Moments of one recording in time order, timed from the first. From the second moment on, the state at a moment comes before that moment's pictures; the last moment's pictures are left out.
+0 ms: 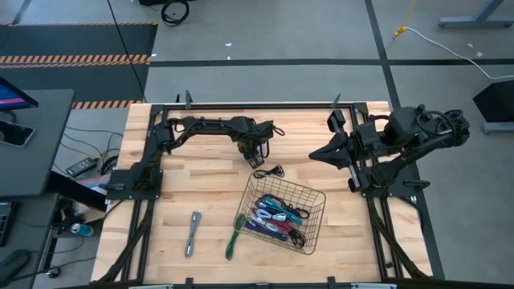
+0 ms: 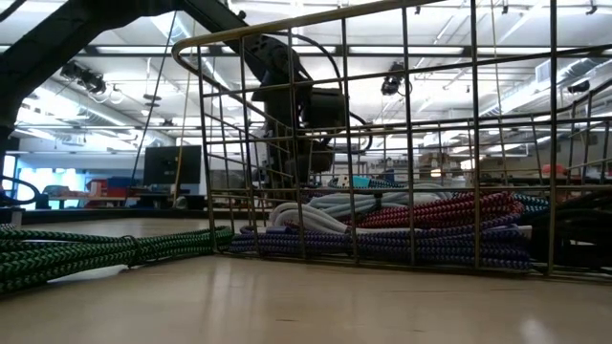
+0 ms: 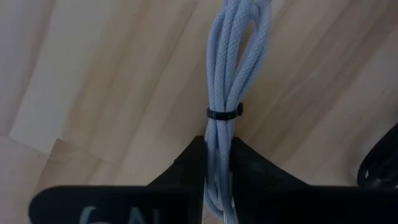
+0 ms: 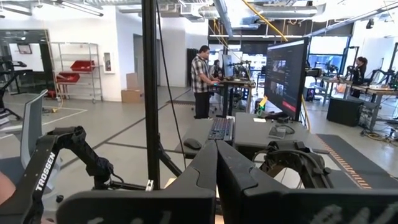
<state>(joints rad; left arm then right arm) 0.30 2.20 1.63 -0.87 -0.01 -0.21 0.36 1.09 1.41 -0.21 0.14 -0.05</state>
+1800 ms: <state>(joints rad) -0.17 1.92 1.92 -1.06 -0.06 0.43 0.36 1.09 1.41 -0.22 0.29 -0.01</state>
